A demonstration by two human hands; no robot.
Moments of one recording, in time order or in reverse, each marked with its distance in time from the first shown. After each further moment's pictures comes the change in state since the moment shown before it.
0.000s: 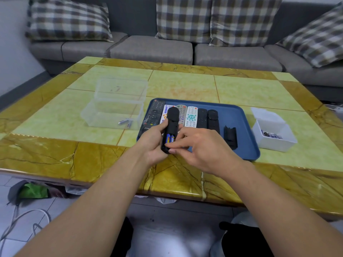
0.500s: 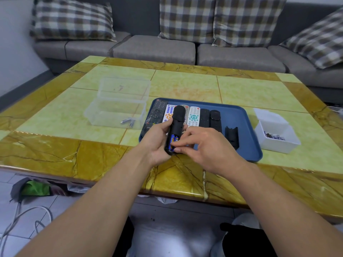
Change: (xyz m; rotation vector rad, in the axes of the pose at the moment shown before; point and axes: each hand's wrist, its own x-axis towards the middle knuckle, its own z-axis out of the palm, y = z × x) left_hand -0.011 0.000 0.004 0.039 -0.065 0.001; right_hand -0.001 0.007 0.003 0.116 0.043 0.054
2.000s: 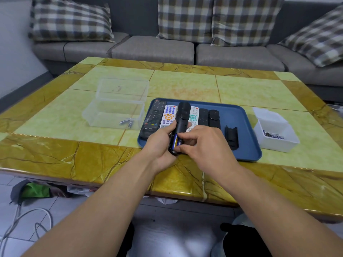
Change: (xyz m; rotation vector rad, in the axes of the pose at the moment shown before) left_hand -0.006 -0.016 0.015 -0.047 -0.035 0.066; right_hand 0.000 -0.027 -0.006 0.046 0.093 0.308
